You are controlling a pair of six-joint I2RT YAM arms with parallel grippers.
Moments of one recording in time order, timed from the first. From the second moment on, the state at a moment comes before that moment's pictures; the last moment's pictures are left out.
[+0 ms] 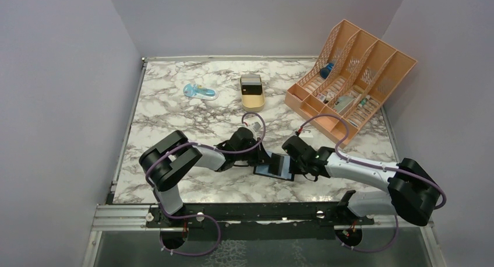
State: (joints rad) left arm -0.84 1.74 0.63 0.50 0.31 -0.98; right arm 0.86 1.27 0.59 -0.44 0.32 0.85
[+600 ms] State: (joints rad) left arm -0.89 1.69 0.63 0.47 0.22 -0.97; right arm 0.86 1.24 0.54 -0.35 0.26 0.81
